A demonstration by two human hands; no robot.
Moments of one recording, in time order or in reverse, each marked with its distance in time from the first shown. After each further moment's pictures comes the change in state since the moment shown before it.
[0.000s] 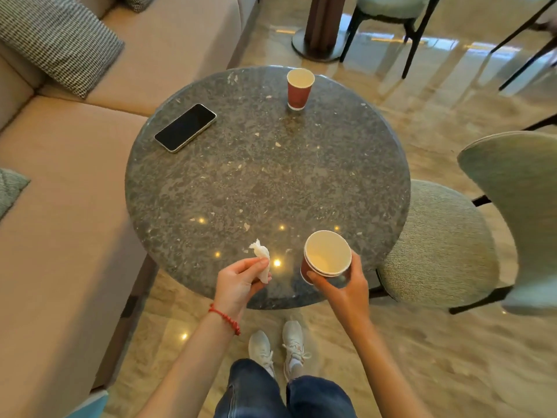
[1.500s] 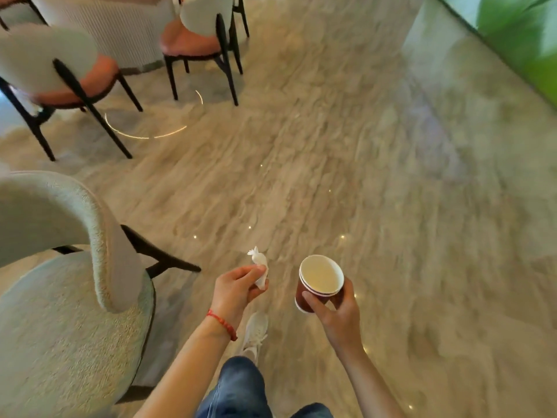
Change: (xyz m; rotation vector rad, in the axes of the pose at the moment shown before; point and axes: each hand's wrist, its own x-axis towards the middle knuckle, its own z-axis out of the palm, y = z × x) left_hand -0.336 -0.406 0.500 1.038 -1.137 -0.299; right_hand -0.351 0.190 -0.494 0.303 1.530 0.418
